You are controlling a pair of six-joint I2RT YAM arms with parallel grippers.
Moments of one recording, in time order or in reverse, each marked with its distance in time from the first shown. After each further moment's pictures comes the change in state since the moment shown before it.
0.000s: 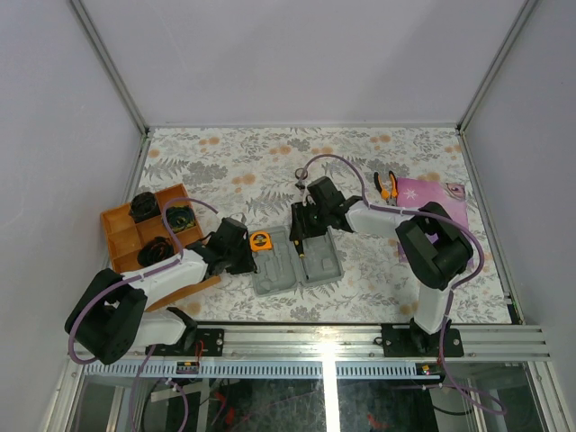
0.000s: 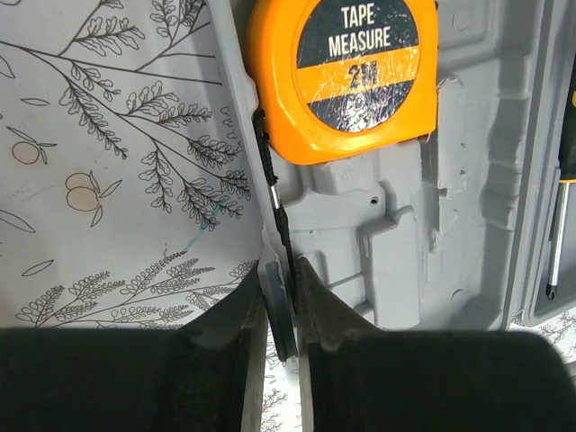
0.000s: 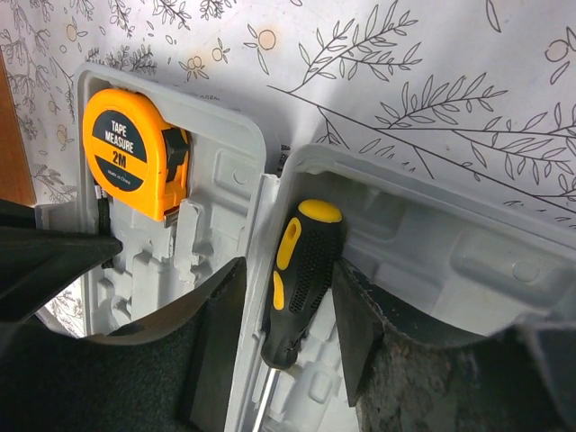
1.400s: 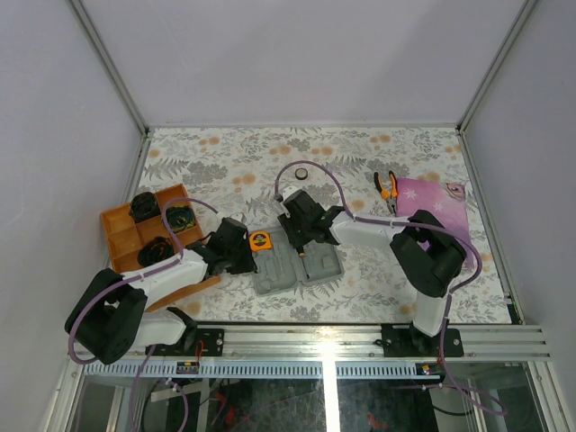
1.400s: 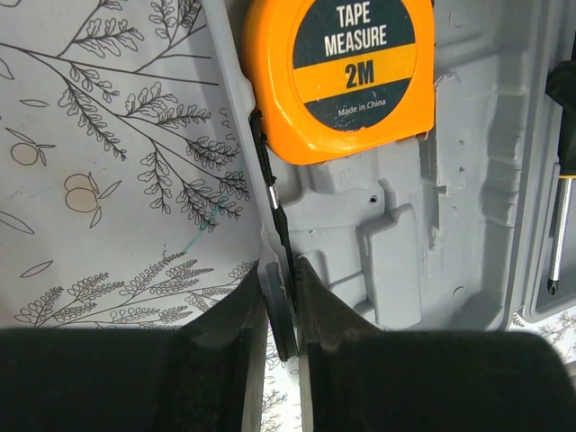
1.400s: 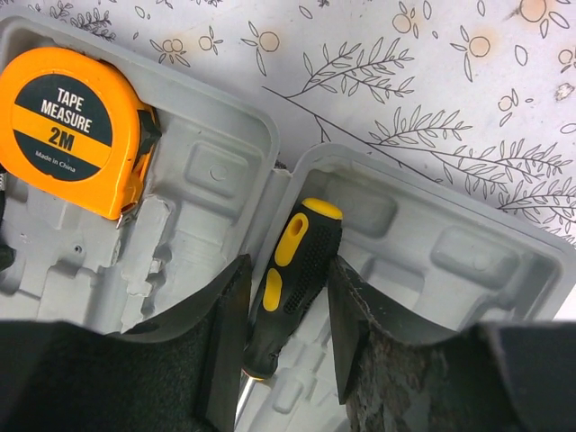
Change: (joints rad) left arm 0.000 0.000 0.000 0.002 0.000 0.000; right arm 0.173 -0.016 0.061 -0.096 0.376 -0.230
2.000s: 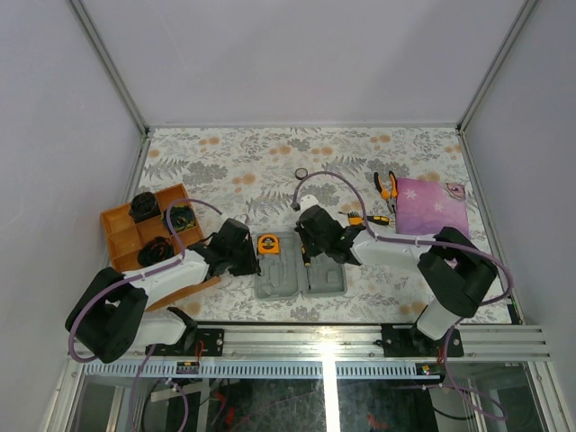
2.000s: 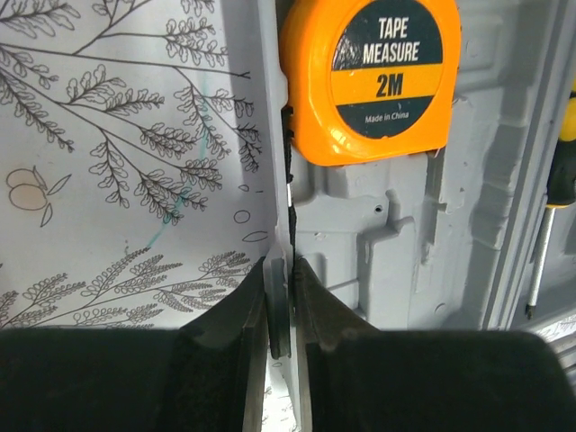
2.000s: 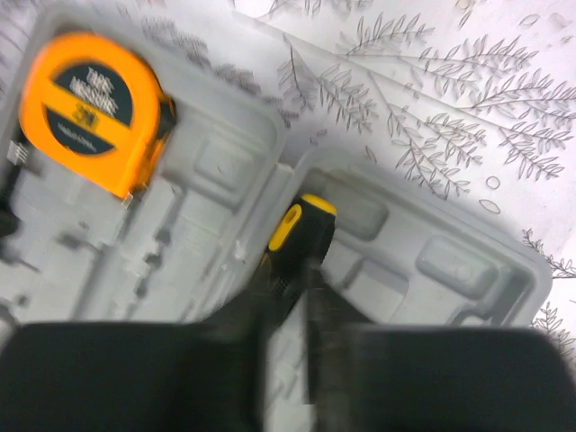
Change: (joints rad) left arm -0.008 0.004 0.000 0.012 0.031 -0.002; right arm 0.027 -0.206 -0.272 0.175 0.085 0.085
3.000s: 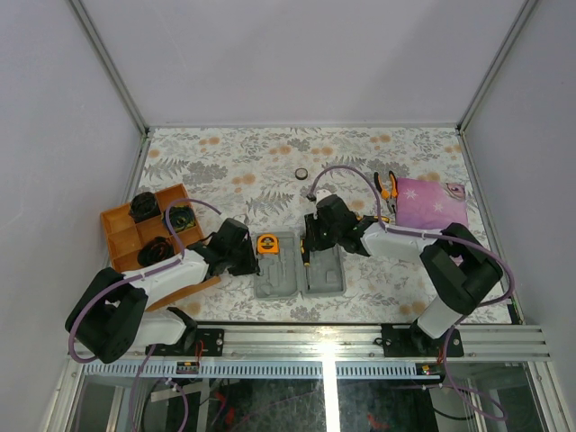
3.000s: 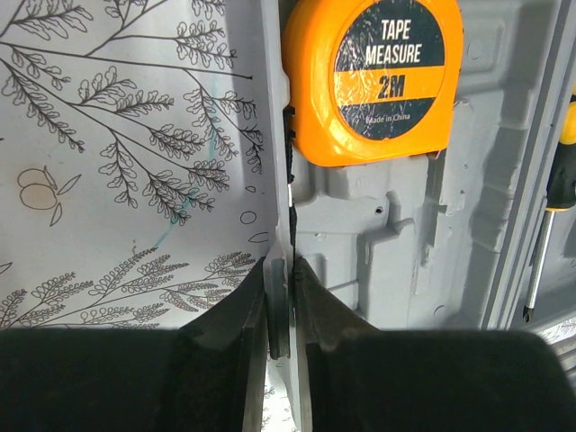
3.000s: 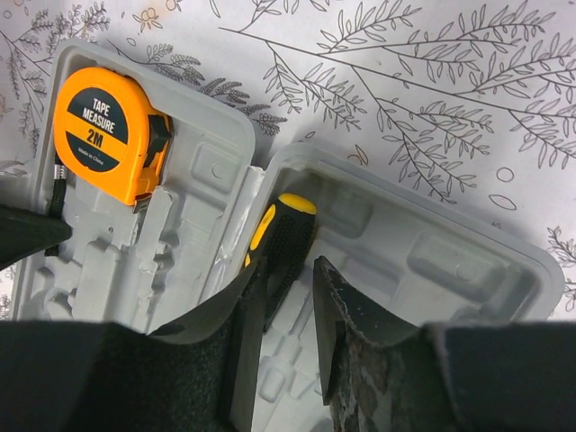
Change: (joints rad) left arm 0.000 0.000 0.000 -0.004 0.000 0.002; right arm -0.130 -0.027 -0.050 0.054 -0.228 0.117
